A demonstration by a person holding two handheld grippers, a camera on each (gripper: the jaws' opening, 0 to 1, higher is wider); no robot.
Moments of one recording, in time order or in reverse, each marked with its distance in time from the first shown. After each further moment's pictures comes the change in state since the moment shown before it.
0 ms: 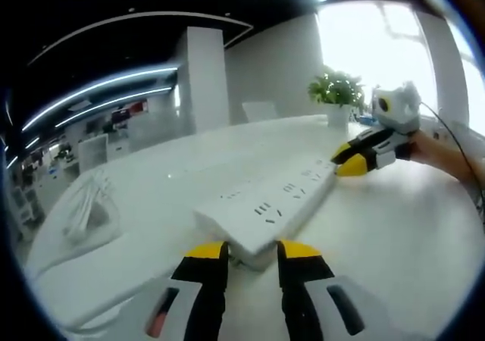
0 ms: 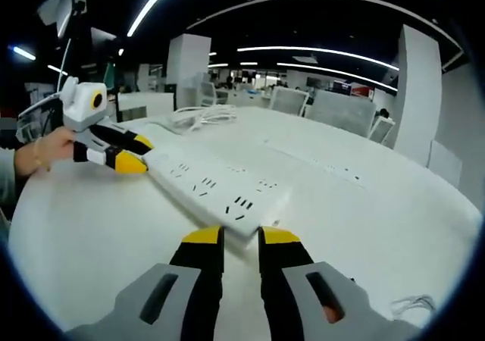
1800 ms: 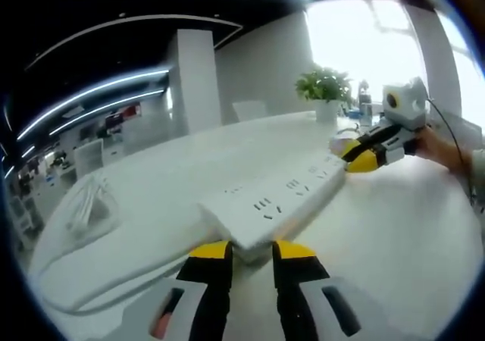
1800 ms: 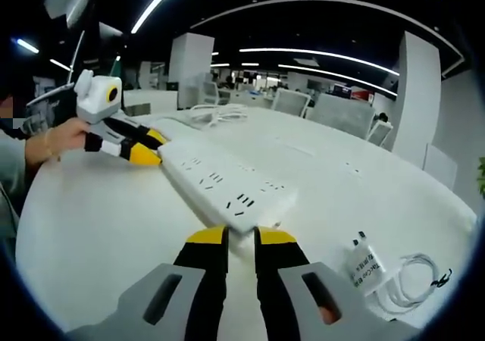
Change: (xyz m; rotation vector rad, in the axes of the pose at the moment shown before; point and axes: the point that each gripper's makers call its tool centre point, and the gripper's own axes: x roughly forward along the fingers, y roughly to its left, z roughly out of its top) left arm -0.025 -0.021 -0.011 0.044 0.007 -0.027; right arm -0.043 0.039 -0.015 -0.022 -0.001 -0.008
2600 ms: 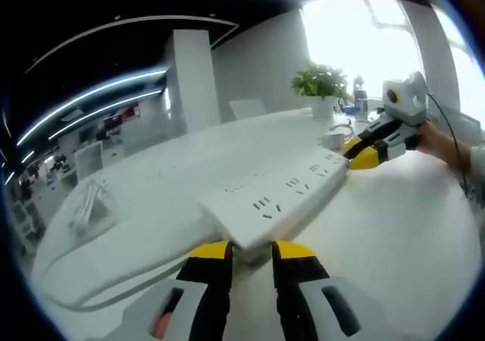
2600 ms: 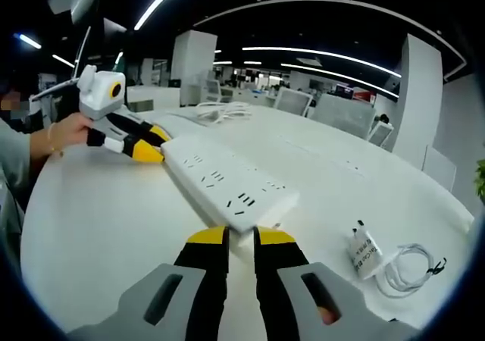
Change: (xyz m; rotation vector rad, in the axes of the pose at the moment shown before) left arm -0.012 -0.020 -0.007 0.026 0.014 0.003; right arm -0.018 0.012 -0.006 -0.018 0.011 0.005
